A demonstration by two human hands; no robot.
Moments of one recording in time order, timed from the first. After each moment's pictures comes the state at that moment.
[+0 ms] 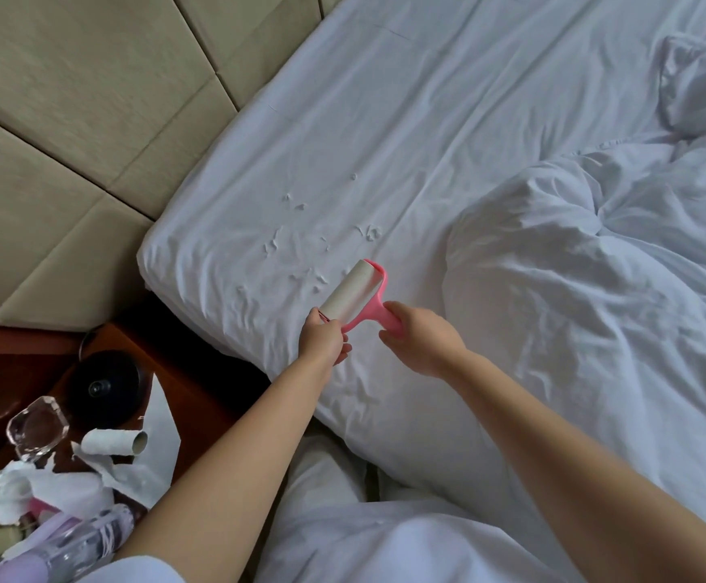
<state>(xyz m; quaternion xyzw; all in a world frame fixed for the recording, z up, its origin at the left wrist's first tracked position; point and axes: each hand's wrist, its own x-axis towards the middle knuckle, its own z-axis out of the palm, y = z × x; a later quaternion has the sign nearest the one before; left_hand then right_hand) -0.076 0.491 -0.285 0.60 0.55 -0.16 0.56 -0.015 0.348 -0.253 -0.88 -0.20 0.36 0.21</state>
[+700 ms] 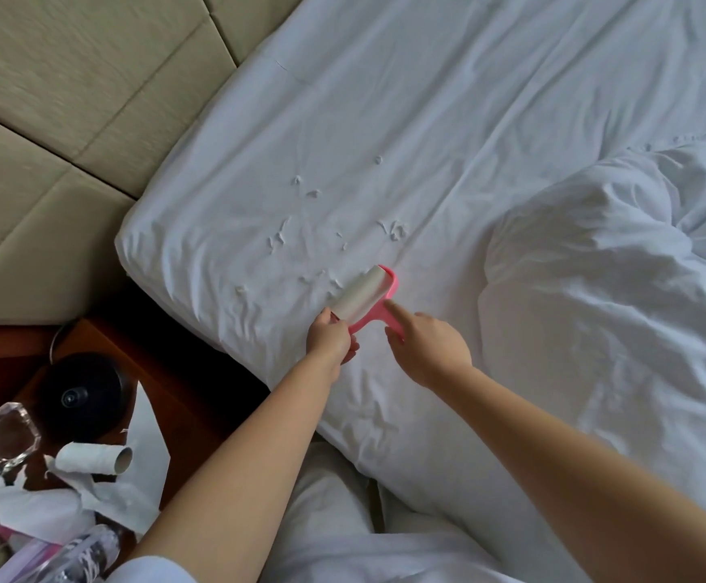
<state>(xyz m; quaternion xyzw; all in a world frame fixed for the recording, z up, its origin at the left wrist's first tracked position) -0.043 0.531 -0.366 0.56 0.59 -0.19 0.55 0.006 0.399 -0.331 -0.91 -0.23 0.34 0.13</state>
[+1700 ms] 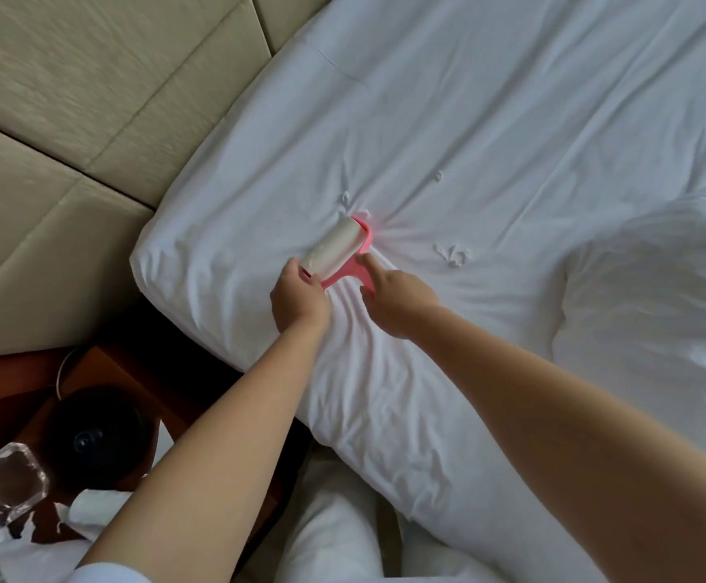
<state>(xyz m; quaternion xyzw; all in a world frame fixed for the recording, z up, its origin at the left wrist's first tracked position) 0.011 0.672 -0.384 0.75 0.54 -0.06 0.37 0.075 0.554 -0.364 -0.87 -0.26 0.39 0.13</state>
